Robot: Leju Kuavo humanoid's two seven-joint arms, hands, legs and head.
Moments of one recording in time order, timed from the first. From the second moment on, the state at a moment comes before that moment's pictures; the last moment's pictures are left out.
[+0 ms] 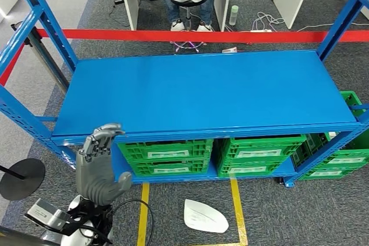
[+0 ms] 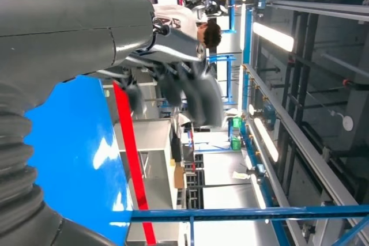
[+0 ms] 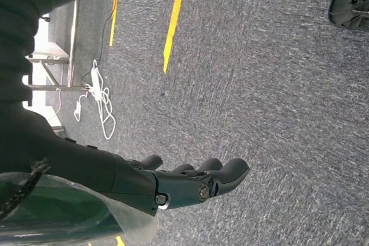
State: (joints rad) left arm 0.10 -0.15 -0.36 -1.80 -0.03 0.06 -0.65; right arm -0.04 0.16 -0.79 -0.21 1.57 -0.24 0.19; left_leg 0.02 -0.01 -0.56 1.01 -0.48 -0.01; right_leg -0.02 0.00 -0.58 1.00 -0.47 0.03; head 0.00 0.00
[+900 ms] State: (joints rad) left arm 0.10 -0.15 -0.37 -1.80 -0.02 0.06 -0.65; right arm -0.04 0.16 -0.79 -0.21 1.57 -0.23 0.19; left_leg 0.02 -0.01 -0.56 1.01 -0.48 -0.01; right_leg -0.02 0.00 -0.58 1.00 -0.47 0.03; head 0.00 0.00
